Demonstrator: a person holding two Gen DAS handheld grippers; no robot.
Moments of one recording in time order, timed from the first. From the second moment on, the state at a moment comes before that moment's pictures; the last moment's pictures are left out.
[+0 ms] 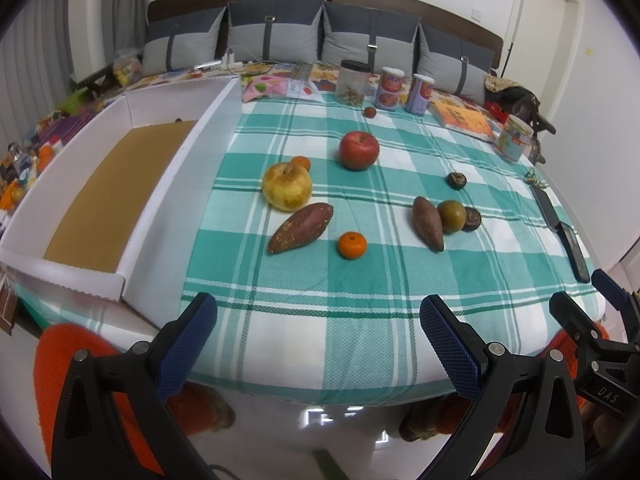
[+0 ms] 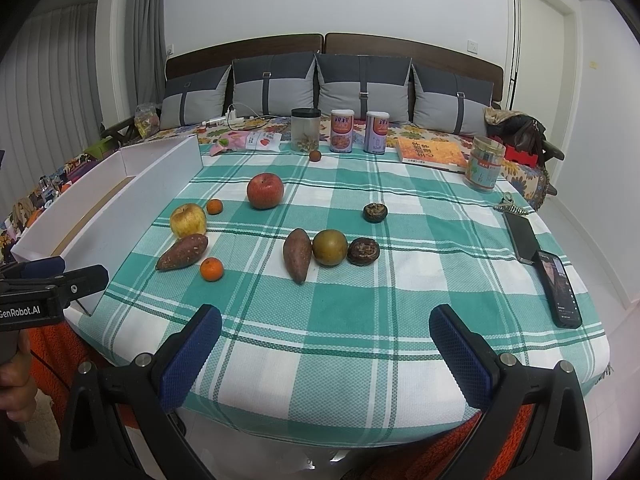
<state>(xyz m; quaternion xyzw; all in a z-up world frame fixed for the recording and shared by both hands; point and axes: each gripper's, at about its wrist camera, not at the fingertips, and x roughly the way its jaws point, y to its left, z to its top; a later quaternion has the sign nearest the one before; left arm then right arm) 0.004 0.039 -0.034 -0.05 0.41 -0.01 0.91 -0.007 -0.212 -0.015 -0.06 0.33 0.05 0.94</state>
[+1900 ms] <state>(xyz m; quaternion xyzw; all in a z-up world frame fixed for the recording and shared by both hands) 0.107 0.052 -0.158 -0.01 0.51 0.03 0.86 0.115 -0.235 -0.100 -0.08 0.44 0.01 0.90</state>
